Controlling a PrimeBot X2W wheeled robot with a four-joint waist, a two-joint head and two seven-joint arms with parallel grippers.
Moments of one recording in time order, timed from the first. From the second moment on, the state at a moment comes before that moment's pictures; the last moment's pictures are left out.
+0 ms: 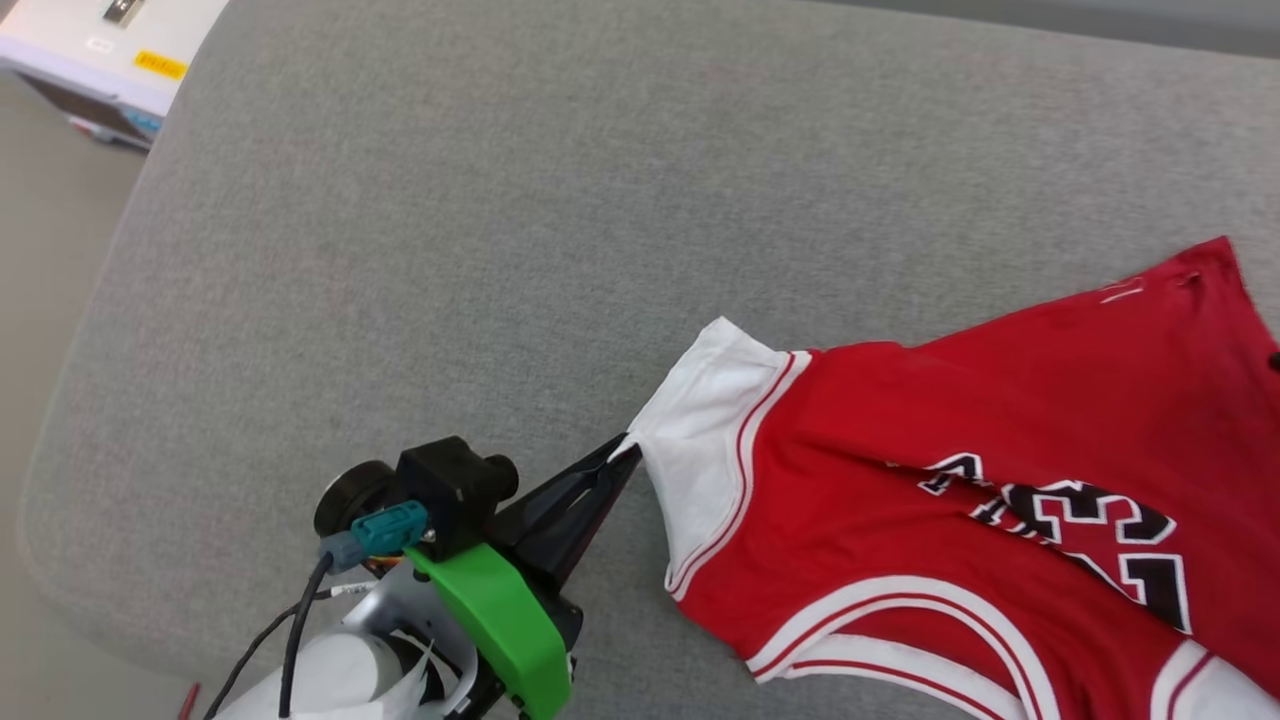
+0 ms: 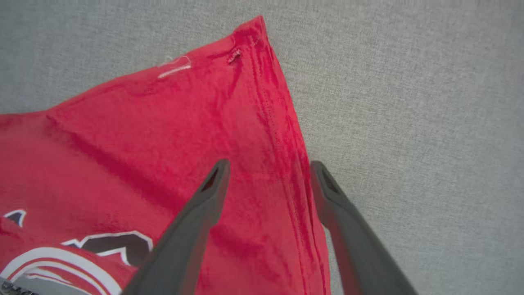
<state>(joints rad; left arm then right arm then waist) -0.30 0.58 -0.73 -0.32 -0.71 0.07 0.11 -0.42 -0.50 -0.19 -0.07 0.48 0.13 1.29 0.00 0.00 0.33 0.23</state>
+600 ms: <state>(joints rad) -0.35 0.52 -0.76 -0.26 -0.68 0.03 0.06 -0.59 -0.60 -0.08 0.19 0.42 0.13 1.16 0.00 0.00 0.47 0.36</state>
